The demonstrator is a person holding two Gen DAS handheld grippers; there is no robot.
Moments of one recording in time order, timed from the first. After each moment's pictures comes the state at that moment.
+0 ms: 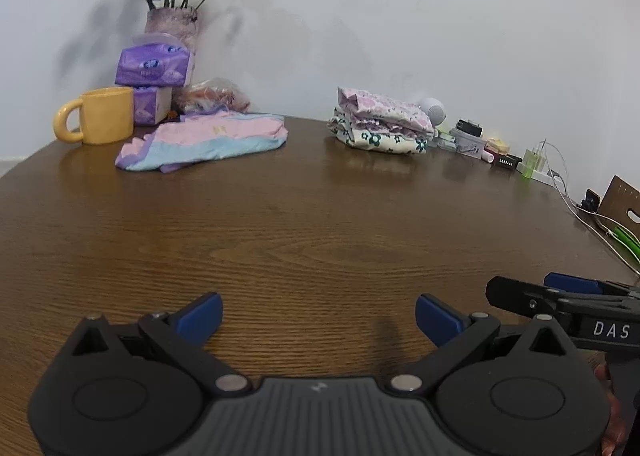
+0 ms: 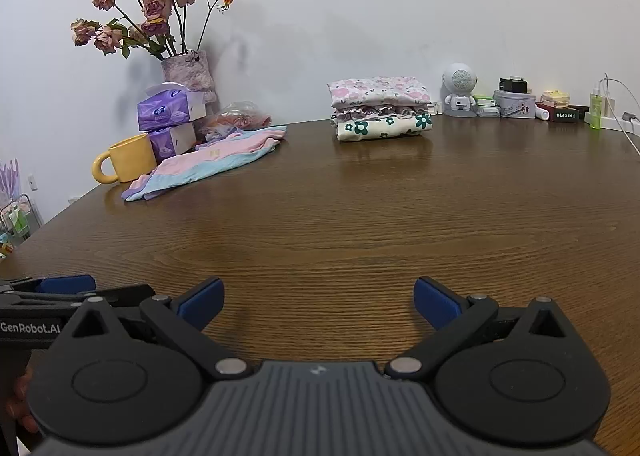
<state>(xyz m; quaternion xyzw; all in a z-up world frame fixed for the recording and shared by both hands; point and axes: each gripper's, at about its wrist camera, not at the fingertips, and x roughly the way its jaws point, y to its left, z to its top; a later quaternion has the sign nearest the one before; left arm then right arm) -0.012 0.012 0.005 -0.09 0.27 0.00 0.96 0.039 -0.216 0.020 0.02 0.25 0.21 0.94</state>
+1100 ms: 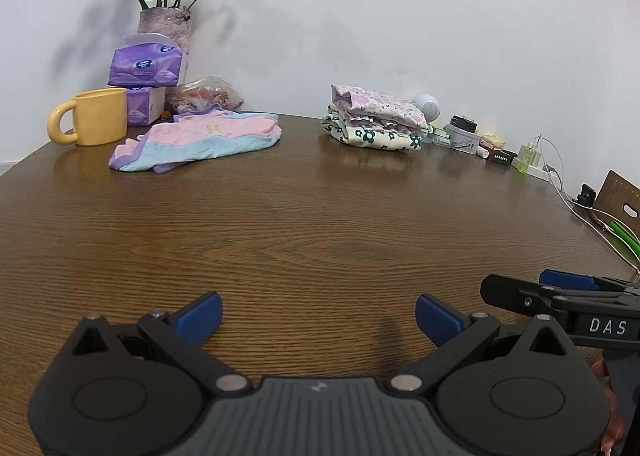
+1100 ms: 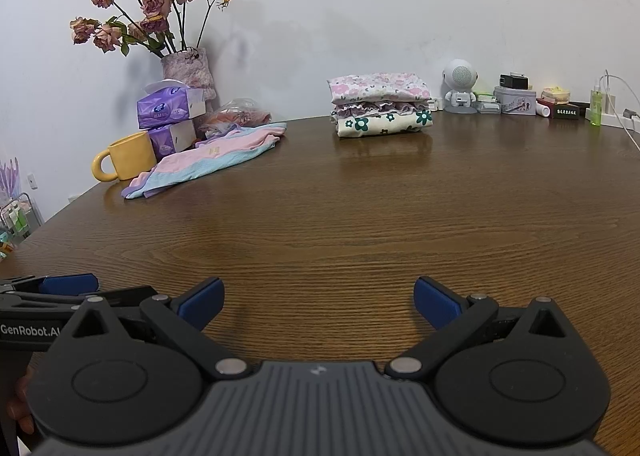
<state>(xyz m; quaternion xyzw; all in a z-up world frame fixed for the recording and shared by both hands) -0.011 0.011 0.003 -0.08 0.27 -0.01 0.96 0.041 -0.216 0.020 0.02 0.26 0.21 0.94</state>
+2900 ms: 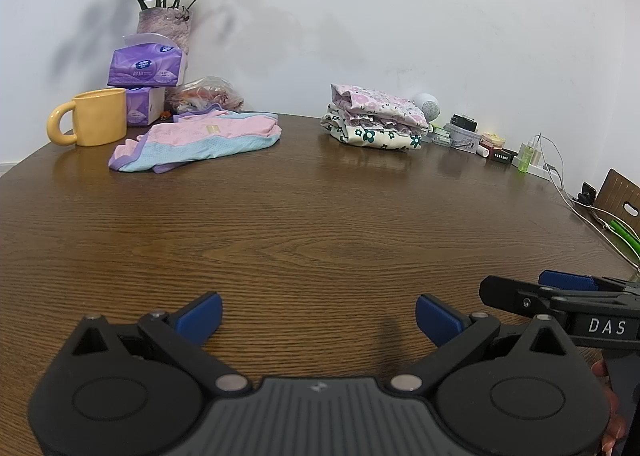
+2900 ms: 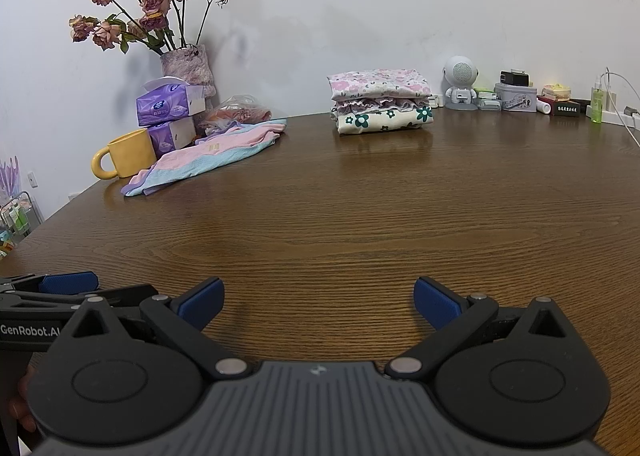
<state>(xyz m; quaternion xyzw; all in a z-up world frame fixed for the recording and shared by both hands) -0.010 0.011 0.002 -0.08 0.27 -0.01 0.96 0.042 -0.216 0.020 0.02 0.27 0.22 0.94</state>
